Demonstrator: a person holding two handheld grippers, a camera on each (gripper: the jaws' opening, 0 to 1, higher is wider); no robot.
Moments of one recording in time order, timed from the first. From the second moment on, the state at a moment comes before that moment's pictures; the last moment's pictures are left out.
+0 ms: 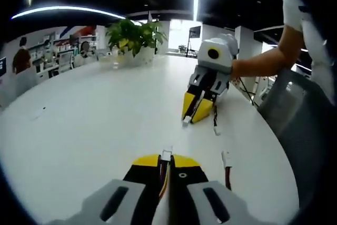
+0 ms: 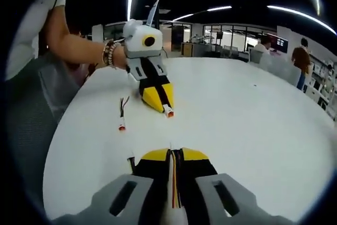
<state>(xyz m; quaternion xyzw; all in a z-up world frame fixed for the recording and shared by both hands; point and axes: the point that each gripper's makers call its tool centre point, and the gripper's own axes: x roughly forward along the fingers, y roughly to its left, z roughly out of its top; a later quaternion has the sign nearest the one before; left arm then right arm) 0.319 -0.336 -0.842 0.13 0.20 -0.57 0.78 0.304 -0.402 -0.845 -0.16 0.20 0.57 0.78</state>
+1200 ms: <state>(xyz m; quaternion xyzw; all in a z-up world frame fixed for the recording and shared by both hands) 0.294 -0.353 -0.811 0.23 0.16 -0.62 0.73 0.287 -0.368 -0.814 -0.23 0.18 0.62 0.73</state>
